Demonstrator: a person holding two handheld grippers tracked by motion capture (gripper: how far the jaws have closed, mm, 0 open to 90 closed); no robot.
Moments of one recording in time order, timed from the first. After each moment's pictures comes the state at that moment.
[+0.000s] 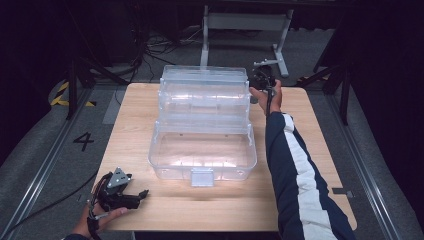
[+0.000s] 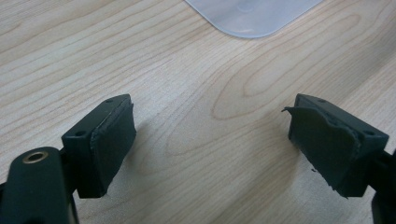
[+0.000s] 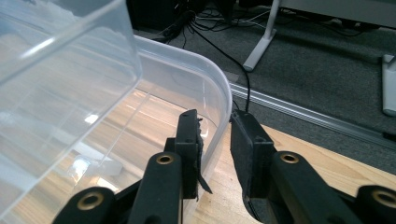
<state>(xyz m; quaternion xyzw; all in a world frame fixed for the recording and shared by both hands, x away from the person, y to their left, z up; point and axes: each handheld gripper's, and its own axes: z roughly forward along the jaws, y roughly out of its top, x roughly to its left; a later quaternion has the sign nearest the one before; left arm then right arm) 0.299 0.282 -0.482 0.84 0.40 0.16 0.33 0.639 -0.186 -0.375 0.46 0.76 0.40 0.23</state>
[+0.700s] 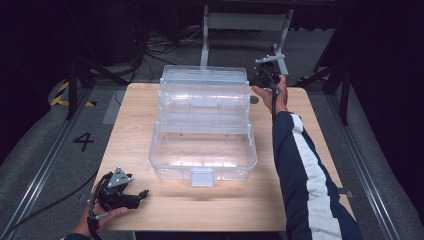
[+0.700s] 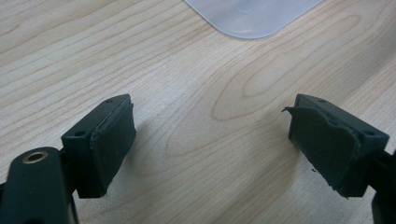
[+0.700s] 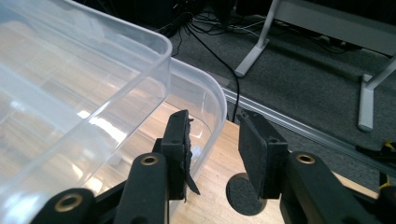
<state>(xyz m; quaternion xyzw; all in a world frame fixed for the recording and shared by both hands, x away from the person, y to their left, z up) 0.299 0.282 -0.481 0.84 0.40 0.15 0.33 0.620 -0.188 -0.346 0.42 0.78 0.38 0.26</state>
